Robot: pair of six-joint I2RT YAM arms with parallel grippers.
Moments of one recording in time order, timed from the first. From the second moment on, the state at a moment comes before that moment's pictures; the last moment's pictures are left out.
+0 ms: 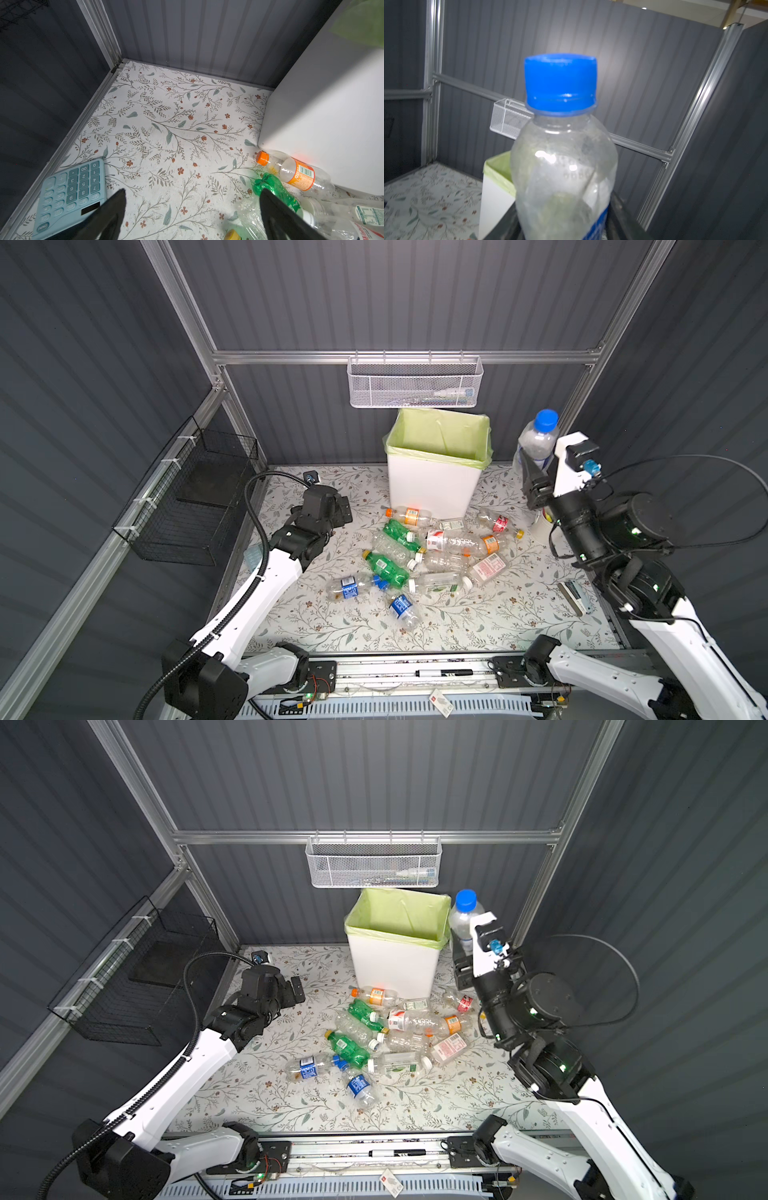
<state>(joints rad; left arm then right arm) -0.44 1.19 1.09 -0.51 -0.43 -0.39 0.65 0.93 1.42 -0.17 0.42 -0.40</state>
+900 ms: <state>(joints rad) -0.44 1.13 0.99 -0.50 -0.37 -0.46 0.43 1.22 1.50 -0.51 0.07 0.06</state>
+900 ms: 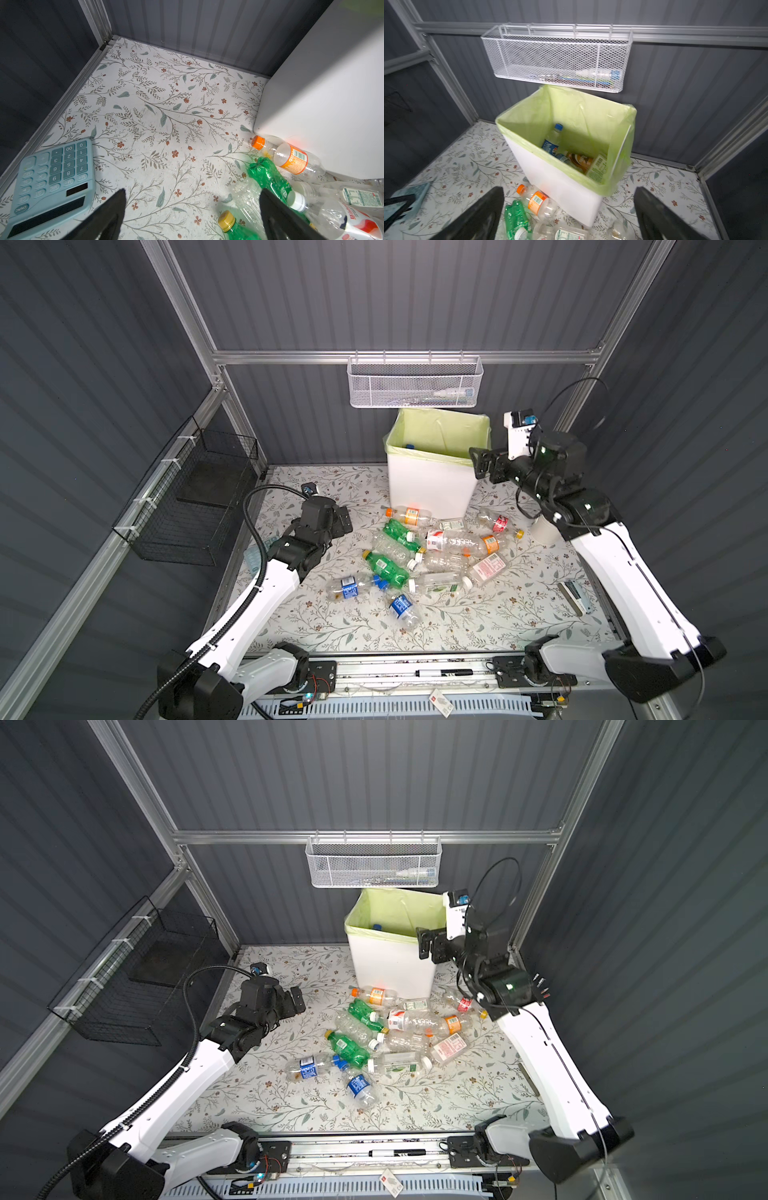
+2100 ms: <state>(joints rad) -0.44 1.01 0.92 -0.53 -0.45 -0.46 1.19 1.80 1.30 -0.79 0.12 0.52</state>
